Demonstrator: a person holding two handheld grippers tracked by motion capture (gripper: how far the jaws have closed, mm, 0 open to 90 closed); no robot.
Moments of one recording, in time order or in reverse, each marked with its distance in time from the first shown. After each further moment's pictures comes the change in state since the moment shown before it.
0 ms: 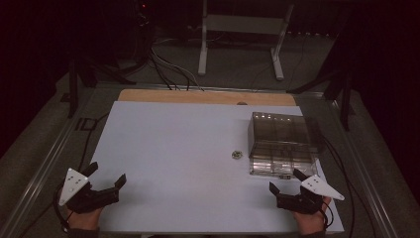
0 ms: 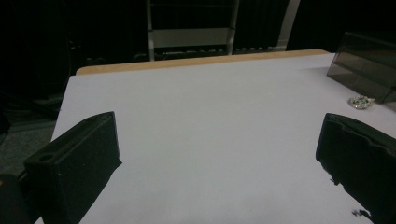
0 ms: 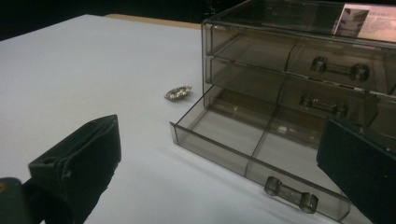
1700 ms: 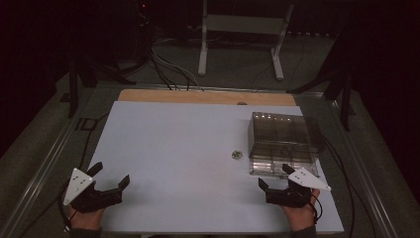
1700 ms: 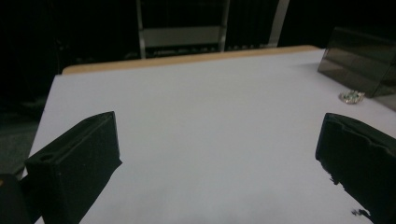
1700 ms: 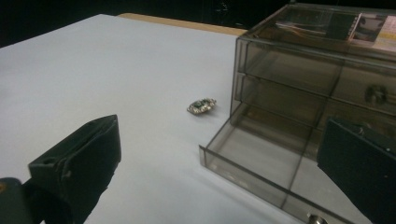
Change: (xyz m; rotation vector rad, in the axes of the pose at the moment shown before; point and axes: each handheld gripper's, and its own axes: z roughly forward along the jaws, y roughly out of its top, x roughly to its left) left arm -0.004 -0.004 0.007 0.020 -0.030 0.014; right arm 0.022 0.021 0.020 0.026 0.039 -0.015
